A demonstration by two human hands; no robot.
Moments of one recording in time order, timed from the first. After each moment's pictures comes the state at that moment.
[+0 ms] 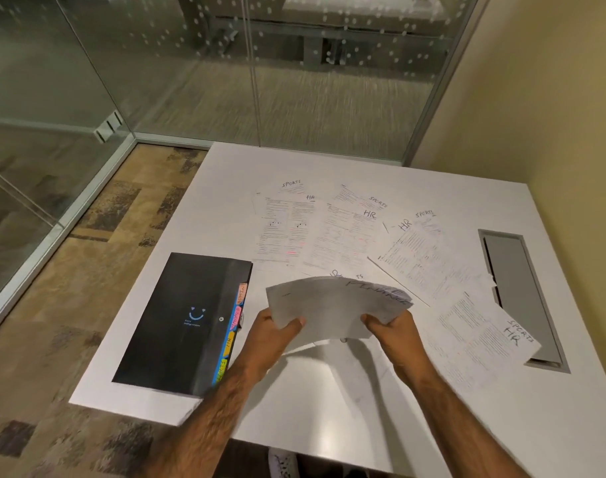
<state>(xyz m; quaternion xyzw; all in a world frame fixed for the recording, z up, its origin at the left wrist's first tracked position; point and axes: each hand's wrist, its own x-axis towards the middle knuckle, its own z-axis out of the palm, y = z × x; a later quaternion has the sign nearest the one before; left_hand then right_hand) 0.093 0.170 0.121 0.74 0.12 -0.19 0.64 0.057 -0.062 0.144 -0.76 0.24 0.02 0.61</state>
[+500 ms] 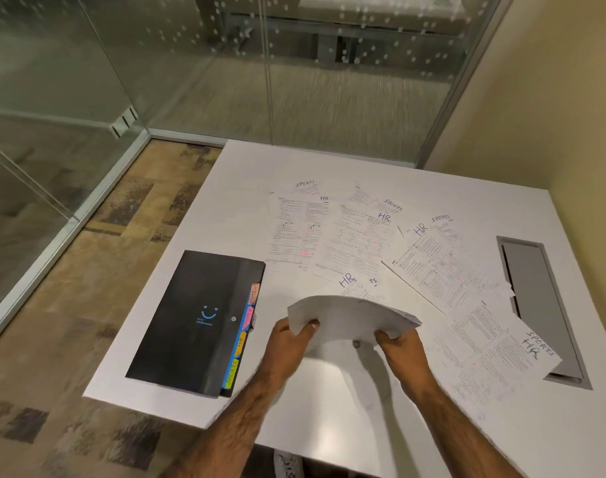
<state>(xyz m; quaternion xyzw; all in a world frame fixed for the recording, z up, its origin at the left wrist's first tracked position) 0.088 0.161 0.117 0.73 0.16 -0.19 0.64 0.054 -0.048 0.131 -0.77 0.25 0.03 0.59</state>
